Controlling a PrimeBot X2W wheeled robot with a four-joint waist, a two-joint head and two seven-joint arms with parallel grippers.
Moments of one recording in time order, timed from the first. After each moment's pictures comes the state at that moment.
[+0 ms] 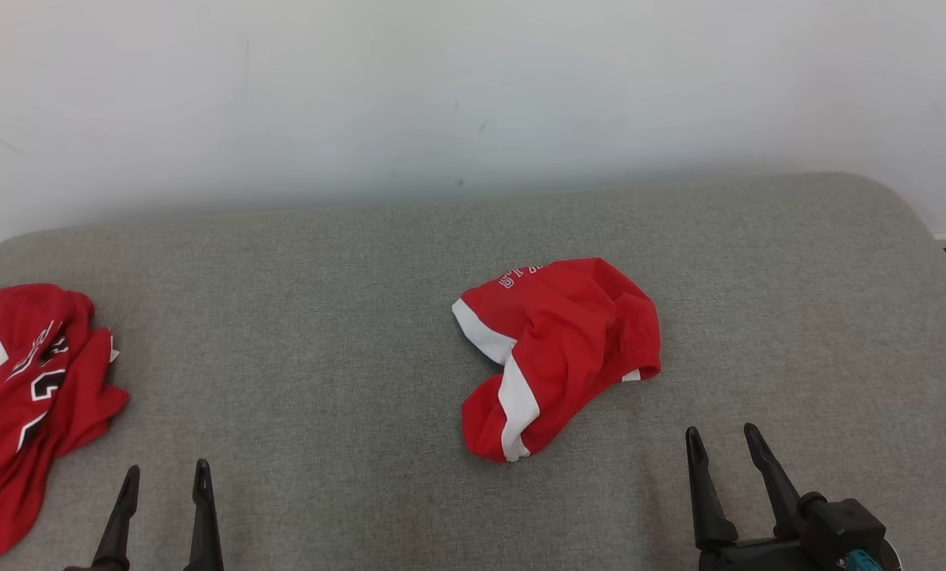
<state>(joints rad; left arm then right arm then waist) 0.05 0.08 0.11 0.12 -0.13 -0.12 -0.26 0.00 -0.05 -0.01 0.21 0.15 0.13 -0.26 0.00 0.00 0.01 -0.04</state>
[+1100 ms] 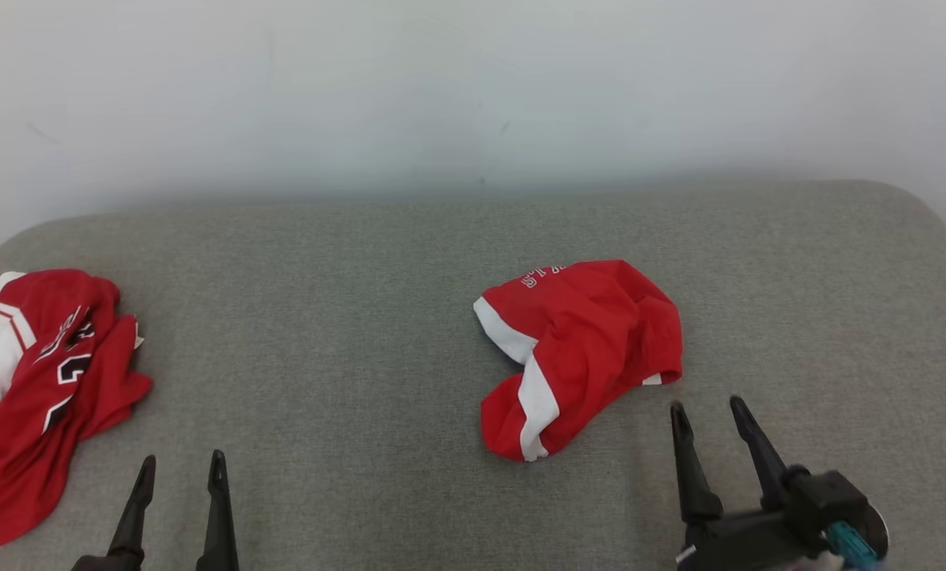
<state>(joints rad) 0.03 0.07 0.09 0.12 -0.12 -0.13 -0.26 -0.05 -0.05 0.00 0.23 0.12 0.13 -0.26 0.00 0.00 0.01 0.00</state>
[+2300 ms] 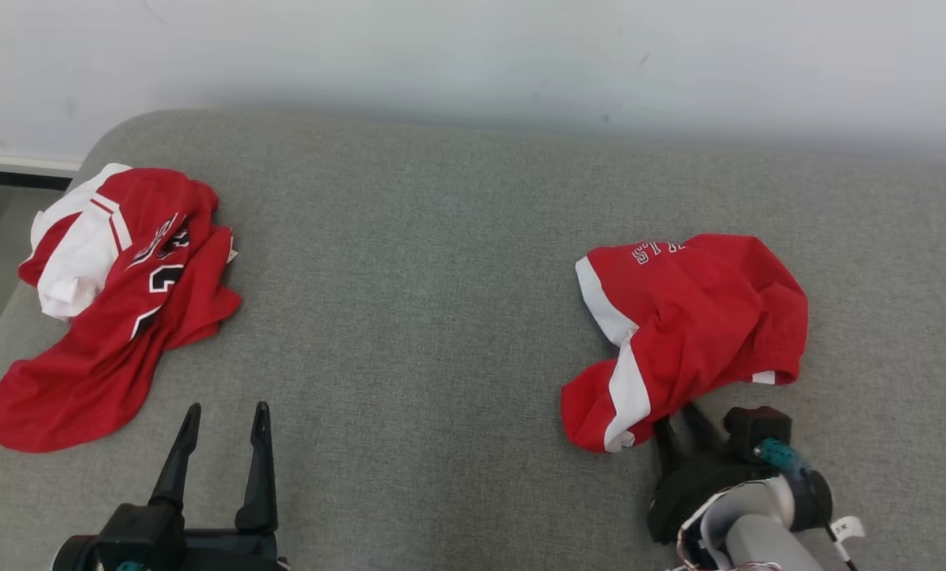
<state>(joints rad) -0.07 0.06 0.00 0.16 -0.15 -0.13 -0.26 -0.44 -0.06 0.02 0.92 0.13 0.13 -0.27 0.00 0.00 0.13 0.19</state>
